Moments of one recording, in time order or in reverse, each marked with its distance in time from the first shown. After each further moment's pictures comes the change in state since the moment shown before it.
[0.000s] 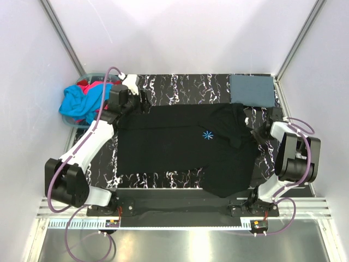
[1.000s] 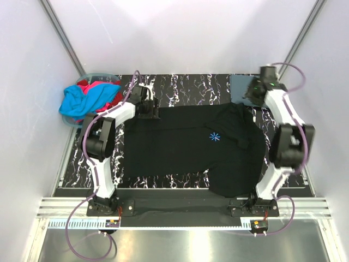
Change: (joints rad) left arm 0.010 0.613 0.274 -0.083 0.072 -0.047; right arm 0.137 0.119 0.609 -0.138 -0.013 -0.437
